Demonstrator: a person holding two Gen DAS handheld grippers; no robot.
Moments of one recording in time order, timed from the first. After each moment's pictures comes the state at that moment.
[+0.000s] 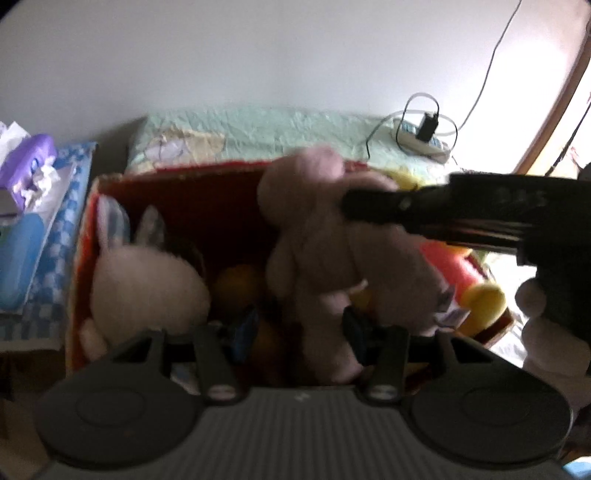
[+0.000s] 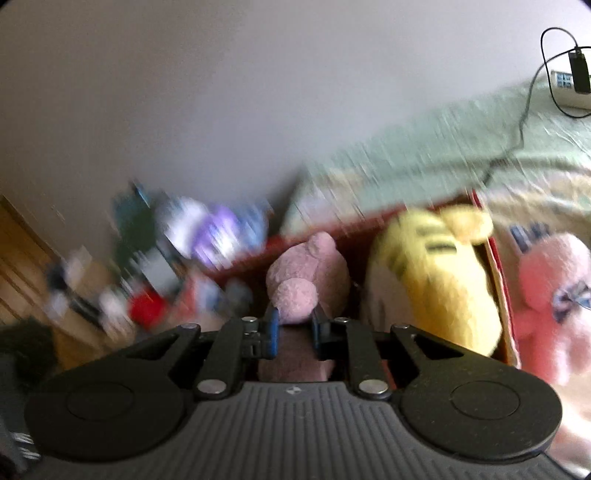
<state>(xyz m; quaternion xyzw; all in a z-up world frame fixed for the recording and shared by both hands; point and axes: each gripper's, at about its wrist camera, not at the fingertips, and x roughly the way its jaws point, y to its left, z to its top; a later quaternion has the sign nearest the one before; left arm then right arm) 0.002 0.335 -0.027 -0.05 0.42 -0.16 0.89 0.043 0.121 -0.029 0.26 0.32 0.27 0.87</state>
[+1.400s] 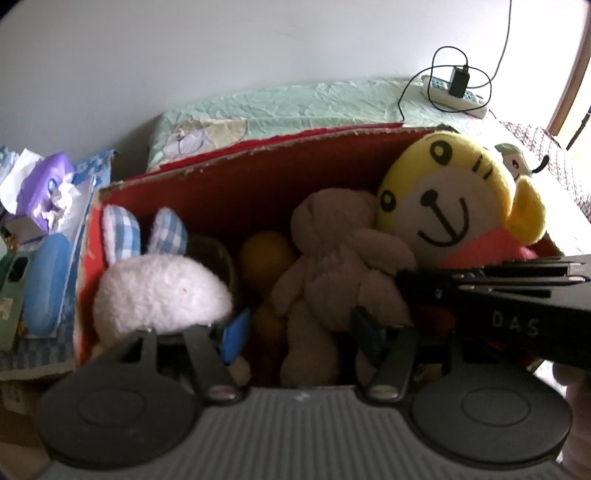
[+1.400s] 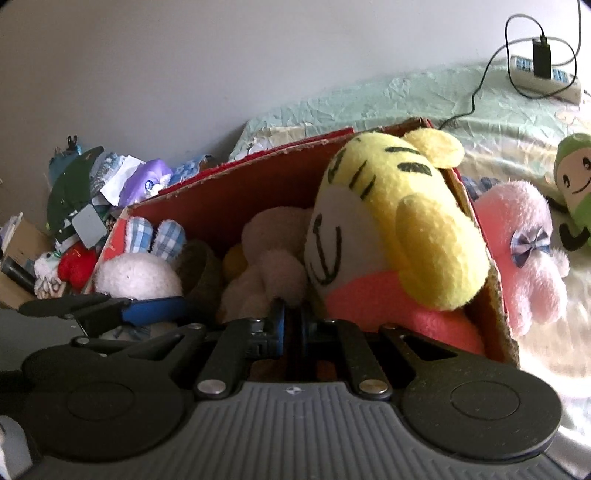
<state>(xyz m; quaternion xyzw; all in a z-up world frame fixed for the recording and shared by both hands) 0.027 0.316 -0.046 0.06 0.46 -0.12 0.88 0.030 0.155 -0.060 0.13 0.42 0.16 0.88</state>
